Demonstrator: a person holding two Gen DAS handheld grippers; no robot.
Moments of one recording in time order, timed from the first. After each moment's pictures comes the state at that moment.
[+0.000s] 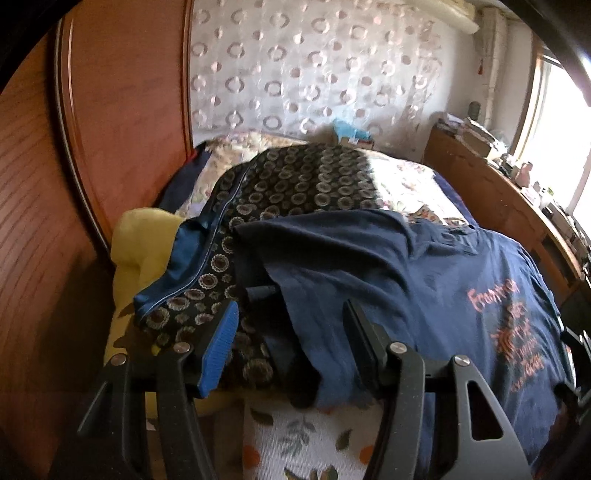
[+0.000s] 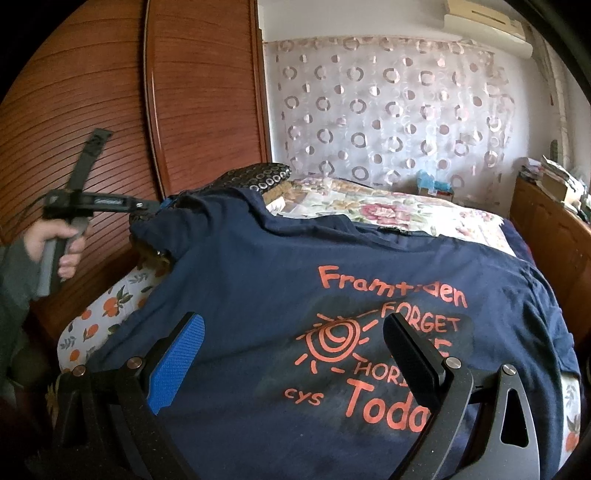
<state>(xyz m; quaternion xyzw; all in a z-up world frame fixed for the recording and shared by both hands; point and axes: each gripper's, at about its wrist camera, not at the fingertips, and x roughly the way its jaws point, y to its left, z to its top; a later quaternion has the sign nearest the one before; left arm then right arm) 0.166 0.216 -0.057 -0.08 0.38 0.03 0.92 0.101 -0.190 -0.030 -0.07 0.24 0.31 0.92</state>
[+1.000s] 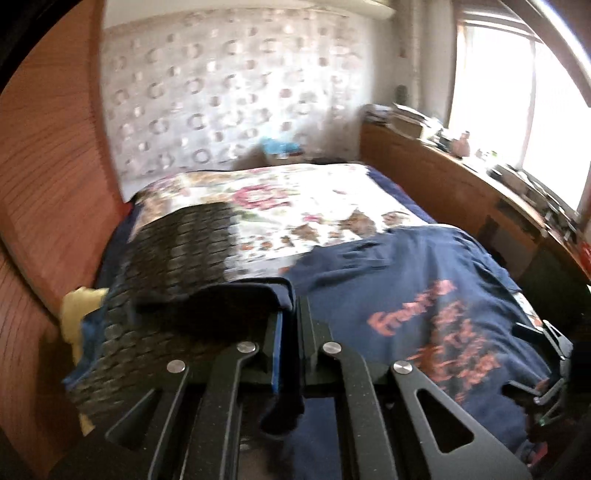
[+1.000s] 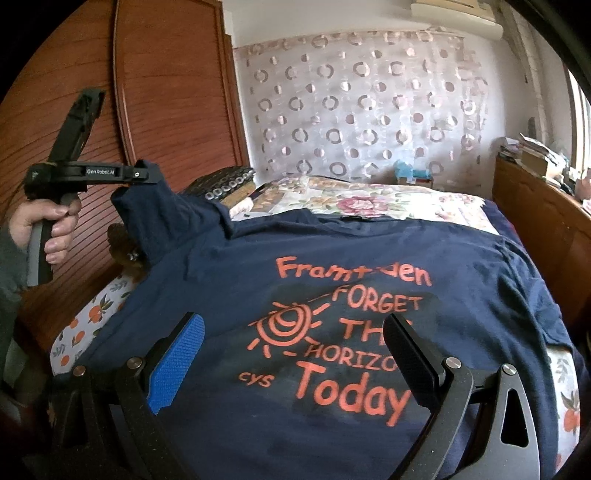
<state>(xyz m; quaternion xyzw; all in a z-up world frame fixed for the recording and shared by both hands) 0.184 0.082 0.010 0.01 0.34 -0.10 0.93 0.106 -0.227 -0.031 -0.03 0.25 0.27 0.93</state>
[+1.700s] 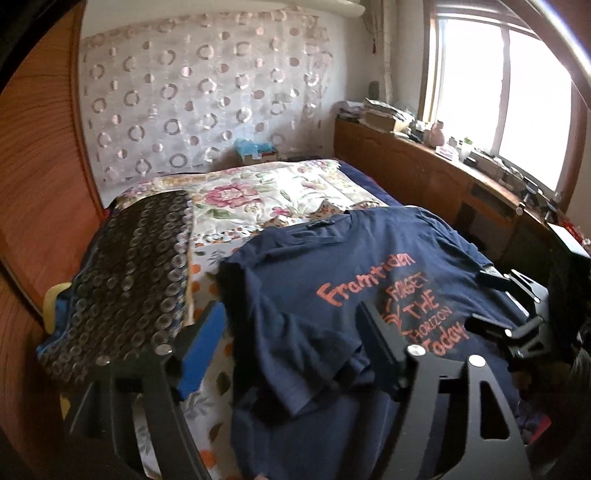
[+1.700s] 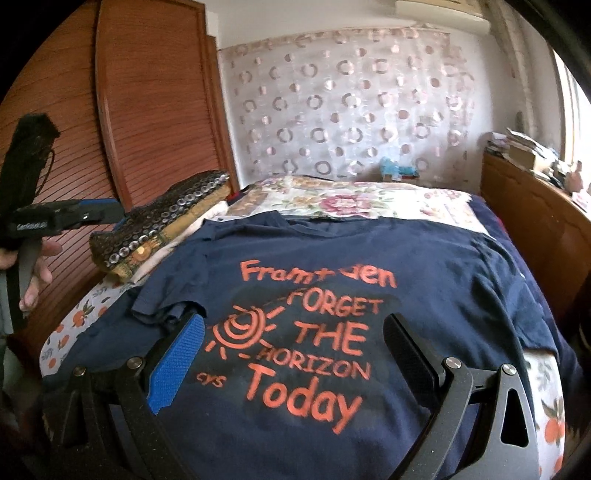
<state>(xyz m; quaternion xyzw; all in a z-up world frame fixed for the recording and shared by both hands) 0.125 0.056 -0.001 0.02 0.33 -0.12 0.94 0.115 -0.224 -0.028 -0.03 0.26 0.27 0.93</state>
